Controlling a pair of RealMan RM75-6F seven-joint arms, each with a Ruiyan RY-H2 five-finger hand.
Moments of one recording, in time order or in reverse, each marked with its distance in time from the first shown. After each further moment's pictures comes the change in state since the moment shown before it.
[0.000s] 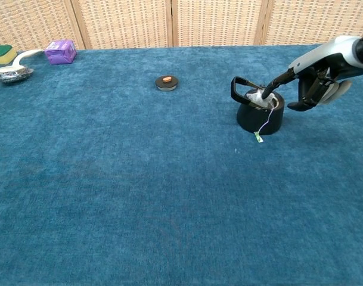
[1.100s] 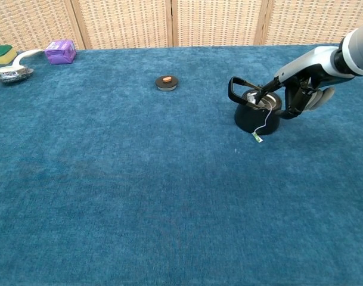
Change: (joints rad) left arm 0.004 -0.004 0.002 0.022 -0.003 -0.004 -0.020; right arm 0.108 -0.076 -0.086 0.002 0.142 0.061 -0.067
